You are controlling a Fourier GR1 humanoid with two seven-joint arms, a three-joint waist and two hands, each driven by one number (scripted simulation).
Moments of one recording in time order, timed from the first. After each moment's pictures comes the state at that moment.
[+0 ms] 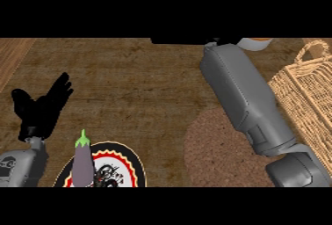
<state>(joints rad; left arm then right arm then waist) -0.22 0.31 0.08 -1.38 0.11 0.00 0.21 -1.24 -0.04 -0.05 -0.54 1.16 -0.80 1.00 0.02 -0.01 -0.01</state>
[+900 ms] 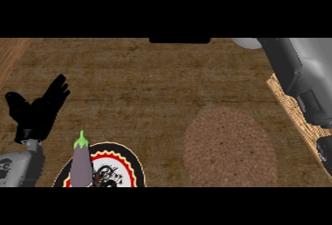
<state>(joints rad) -0.20 0.31 0.11 -1.36 0.12 -0.02 0.19 -1.45 -0.29 -0.12 -0.38 1.48 -0.64 1.21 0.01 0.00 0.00</state>
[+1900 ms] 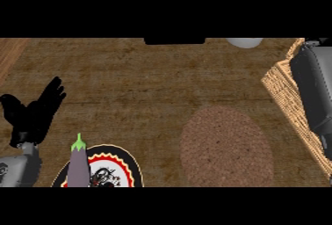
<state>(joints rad) -0.18 0.31 0.13 -1.39 0.11 -0.02 0.21 -1.01 -0.38 -0.23 -0.73 1.44 -0.66 1.10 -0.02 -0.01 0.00</state>
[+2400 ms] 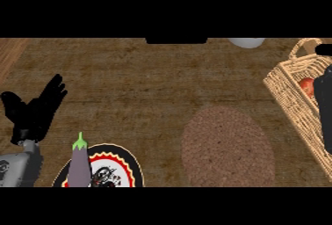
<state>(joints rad) -0.20 0.30 0.13 -1.39 0.10 -0.02 0.22 -0.81 -0.40 -0.36 -0.89 1.45 -0.70 1.08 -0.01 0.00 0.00</state>
